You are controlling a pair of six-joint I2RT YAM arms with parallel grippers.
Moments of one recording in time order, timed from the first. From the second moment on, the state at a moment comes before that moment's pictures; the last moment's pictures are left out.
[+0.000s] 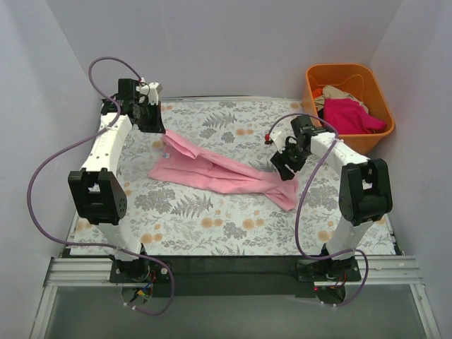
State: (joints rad) left arm -0.04 1.77 1.70 -0.84 0.34 0.05; right arm 0.26 1.76 1.28 -0.80 -0.32 -0.68
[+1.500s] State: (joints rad) left arm -0.03 2.33 2.02 -0.64 0.50 -0.01; right arm 0.29 1.81 1.29 -0.75 -0.34 -0.62
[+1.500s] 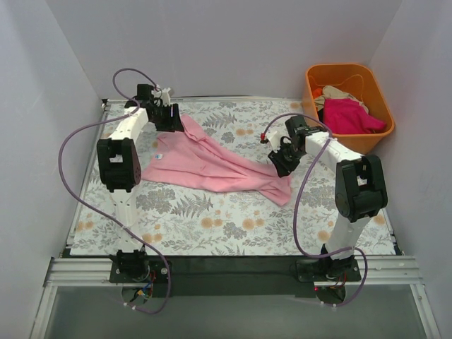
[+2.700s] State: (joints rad) left arm -0.02 2.33 1.92 -0.81 0.59 0.13; right arm 0.27 1.99 1.49 -0.79 -0.35 -0.52
